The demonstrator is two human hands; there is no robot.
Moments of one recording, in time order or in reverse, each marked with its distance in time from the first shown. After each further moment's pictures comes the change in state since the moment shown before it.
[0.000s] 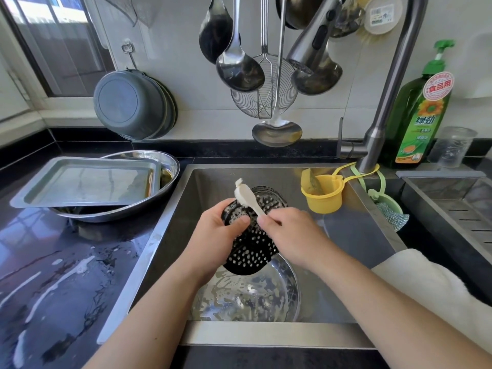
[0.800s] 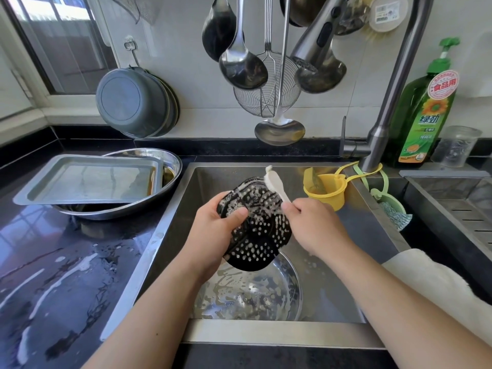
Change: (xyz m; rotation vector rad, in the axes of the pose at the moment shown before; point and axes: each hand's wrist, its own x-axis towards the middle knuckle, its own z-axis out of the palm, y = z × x) left_hand 0.003 0.003 -0.001 -0.180 0.055 -0.030; right_hand 0.009 0.014 -0.012 -0.046 0.175 0.145
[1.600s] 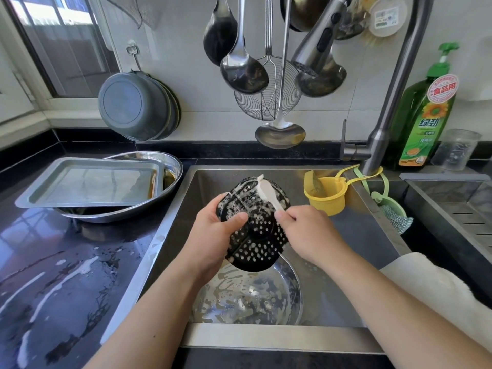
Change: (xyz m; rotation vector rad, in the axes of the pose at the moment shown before) left_hand 0.002 0.001 -0.004 -0.060 -0.022 -0.015; right_hand -0.006 -0.005 0.003 0.025 -0.081 -0.052
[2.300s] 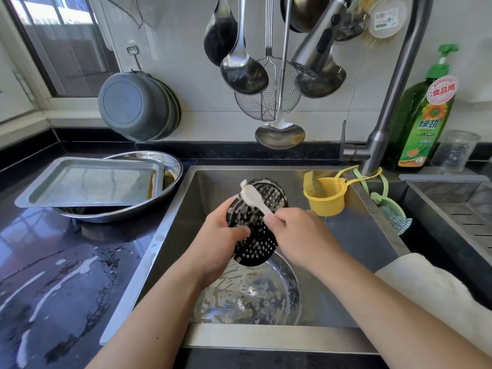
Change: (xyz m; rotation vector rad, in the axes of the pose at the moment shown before) left_hand -0.002 -0.003 0.005 0.102 -0.128 -0.027; right_hand -0.010 -0.012 0.003 -0.073 -0.017 -0.117
